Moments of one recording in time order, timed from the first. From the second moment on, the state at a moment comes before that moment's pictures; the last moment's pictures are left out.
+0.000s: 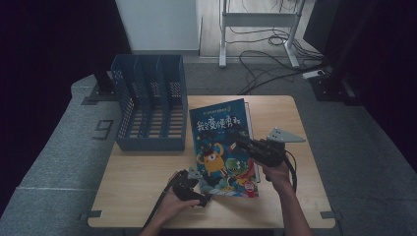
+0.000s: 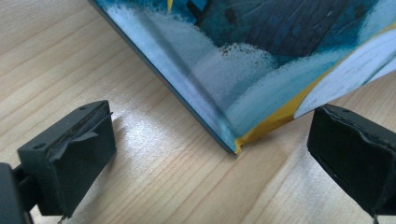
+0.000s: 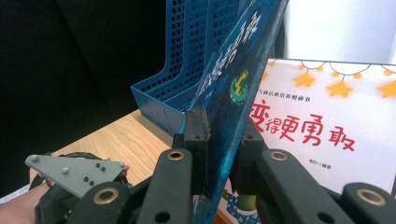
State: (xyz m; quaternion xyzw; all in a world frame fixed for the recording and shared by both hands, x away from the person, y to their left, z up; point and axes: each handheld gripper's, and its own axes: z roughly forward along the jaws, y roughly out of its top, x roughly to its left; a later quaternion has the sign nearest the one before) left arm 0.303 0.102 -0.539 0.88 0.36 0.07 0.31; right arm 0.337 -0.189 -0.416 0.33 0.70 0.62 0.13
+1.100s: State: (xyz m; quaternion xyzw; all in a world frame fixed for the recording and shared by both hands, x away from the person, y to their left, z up) left arm 0.318 0.097 -0.542 0.87 0.39 0.11 0.29; right arm 0.317 -0.203 -0.423 0.29 0.70 0.64 0.11
